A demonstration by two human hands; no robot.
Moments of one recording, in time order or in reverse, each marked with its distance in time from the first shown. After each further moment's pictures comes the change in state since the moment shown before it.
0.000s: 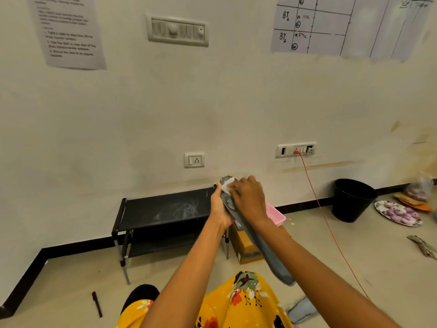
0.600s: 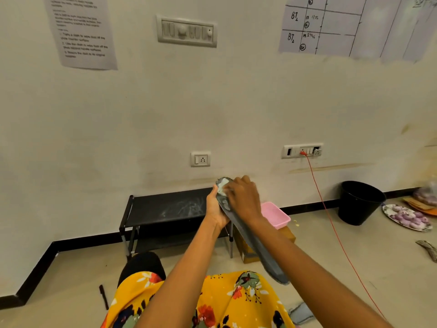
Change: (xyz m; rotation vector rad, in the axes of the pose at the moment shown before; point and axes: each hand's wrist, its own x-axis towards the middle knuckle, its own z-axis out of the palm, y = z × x) left_hand -0.016 0.015 -0.014 0.020 0.100 0.041; right_hand -0.002 -0.023 -0.003 -0.025 -0.068 -0.049
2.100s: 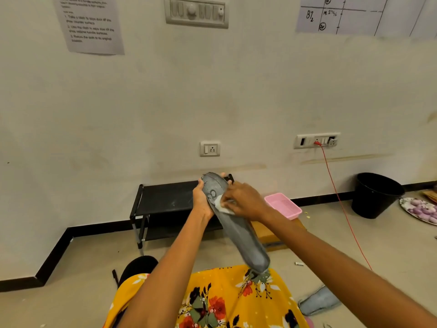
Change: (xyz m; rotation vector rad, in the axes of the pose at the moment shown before) left_hand 0.014 0.037 -0.050 -0.032 0.042 0.066; right_hand 0.003 0.012 0.033 0.011 -0.348 -0.404
